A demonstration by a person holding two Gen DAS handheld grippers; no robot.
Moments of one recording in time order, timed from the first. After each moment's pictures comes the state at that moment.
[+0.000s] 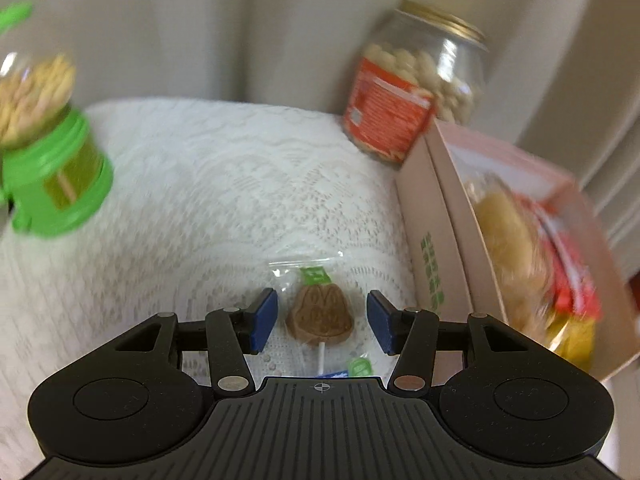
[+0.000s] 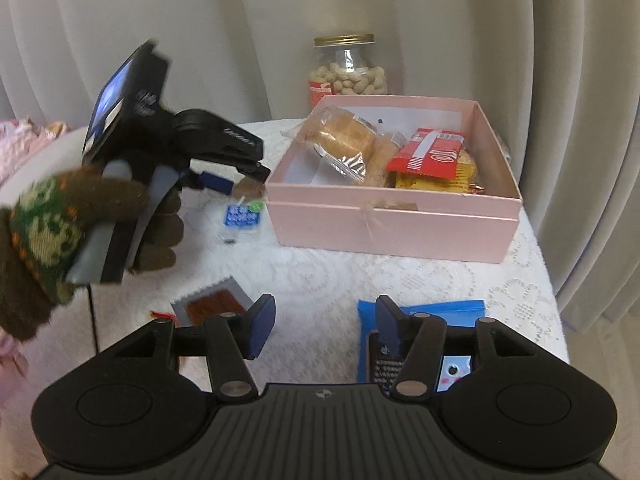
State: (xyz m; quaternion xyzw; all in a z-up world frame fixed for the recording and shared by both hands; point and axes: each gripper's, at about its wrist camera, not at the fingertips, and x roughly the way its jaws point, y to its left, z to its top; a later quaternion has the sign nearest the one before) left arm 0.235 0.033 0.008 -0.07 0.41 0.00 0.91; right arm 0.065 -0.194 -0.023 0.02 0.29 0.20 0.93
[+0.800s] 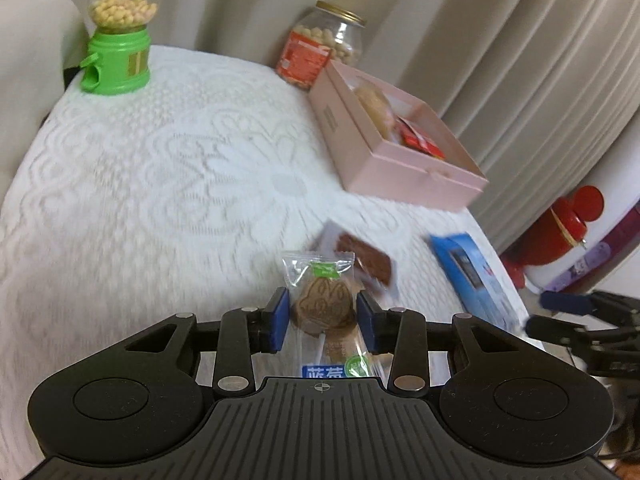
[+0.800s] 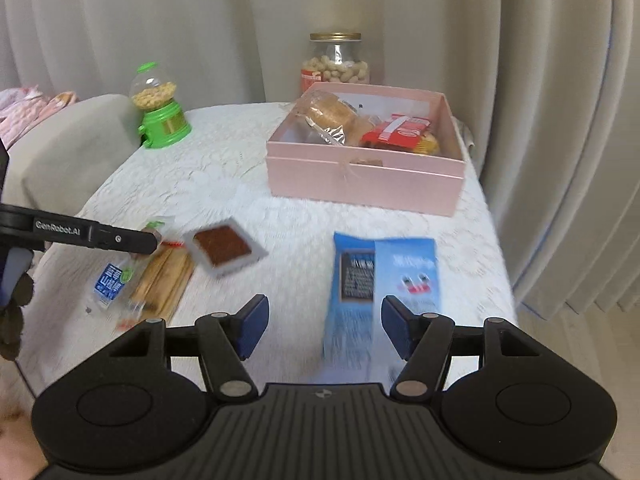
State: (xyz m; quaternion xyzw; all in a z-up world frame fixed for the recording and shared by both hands) left arm 0.011 0.073 0.006 -0.13 0.38 -0.15 0.90; right arm -0.021 -0.225 -0.012 -0.01 0.31 0.19 0.93
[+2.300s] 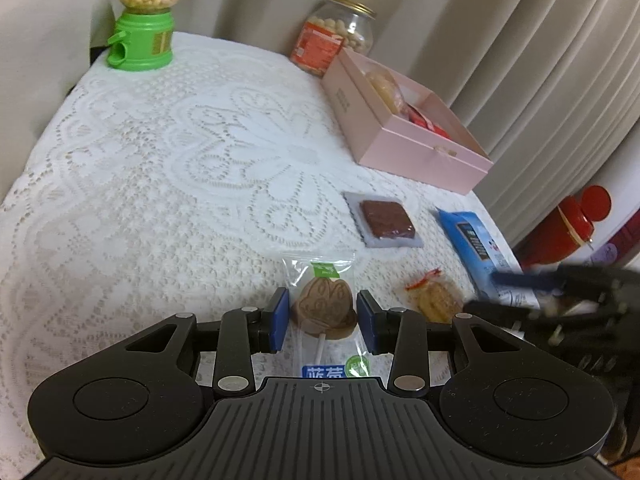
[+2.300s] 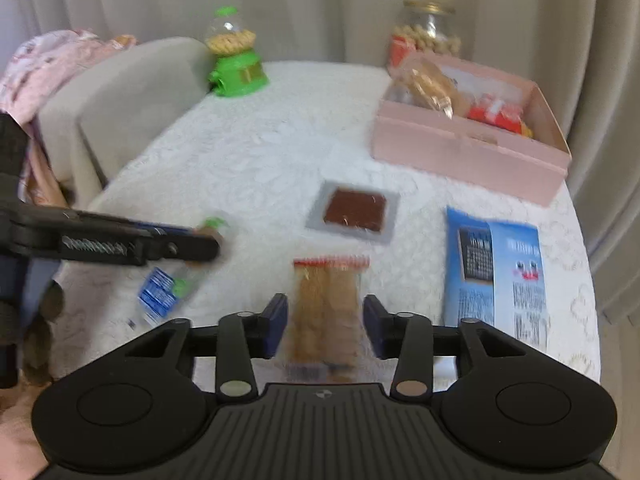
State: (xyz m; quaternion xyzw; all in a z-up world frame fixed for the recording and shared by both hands) left arm -0.014 0.076 -0.011 -0.14 0.38 -0.13 0.91; right arm -0.020 -0.145 -0.016 -0.05 0.32 0.25 0.91
